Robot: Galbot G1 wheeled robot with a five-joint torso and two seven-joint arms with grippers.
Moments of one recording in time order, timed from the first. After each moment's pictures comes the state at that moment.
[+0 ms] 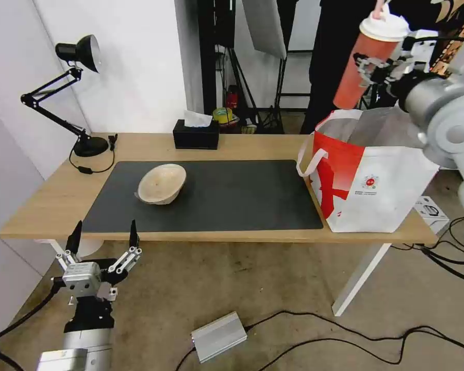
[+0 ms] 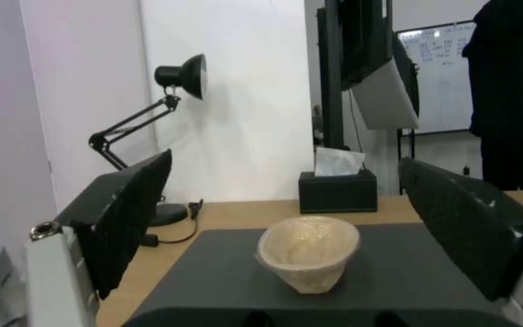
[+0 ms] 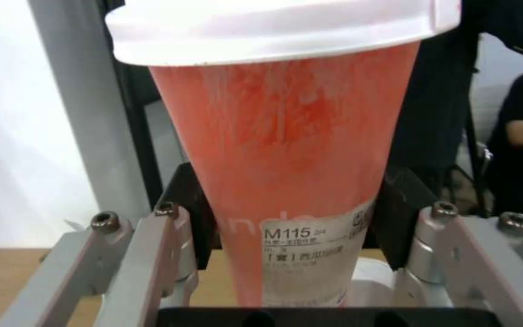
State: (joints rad) left arm 1.84 -1.54 -0.62 -2.41 0.03 -0.23 -0.08; right arm -0.32 0.66 0.23 1.83 1.24 -0.55 0.42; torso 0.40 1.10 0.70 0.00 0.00
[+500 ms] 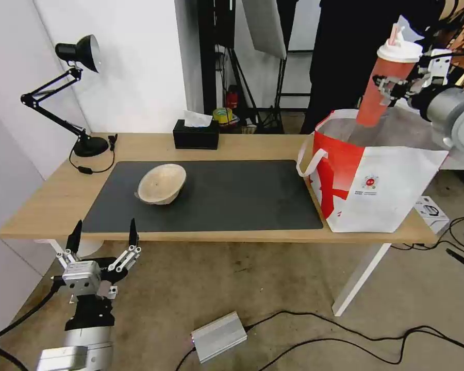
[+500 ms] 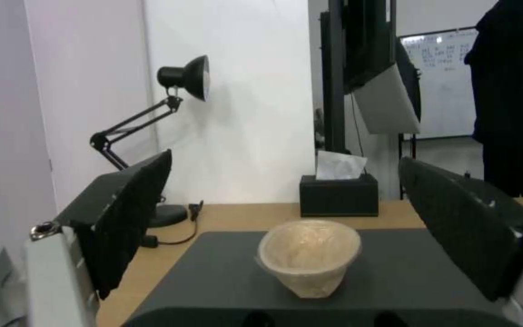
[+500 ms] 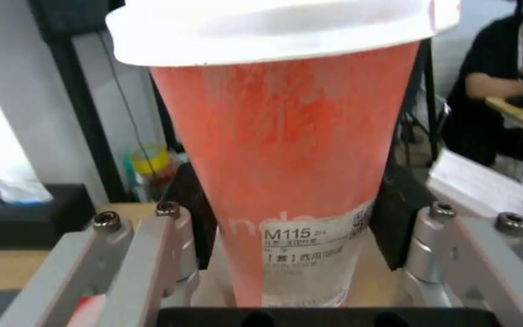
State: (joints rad) left arm 1.83 -1.54 -0.62 -2.40 0.01 -0.24 -0.08; right arm -0.32 0.62 0.21 1.69 1.22 -0.62 0.35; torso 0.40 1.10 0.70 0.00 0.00
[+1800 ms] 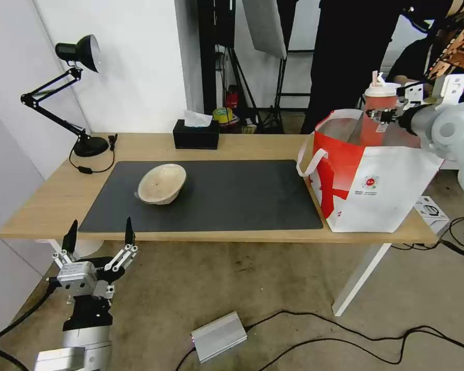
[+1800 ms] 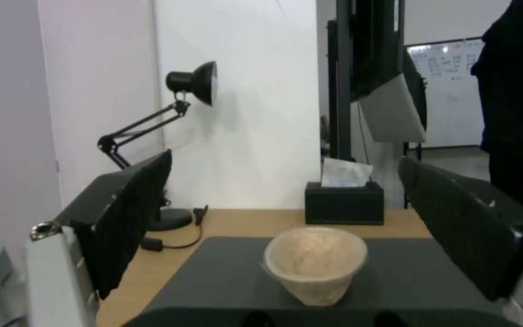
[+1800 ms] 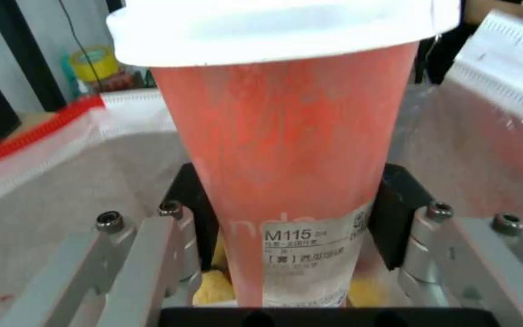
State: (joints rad) left arm 1.83 -1.54 -0.64 -2.40 -0.01 -0.26 -0.09; right arm -0.18 0.64 0.00 1.46 1.14 -0.72 0.27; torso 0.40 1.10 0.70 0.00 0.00
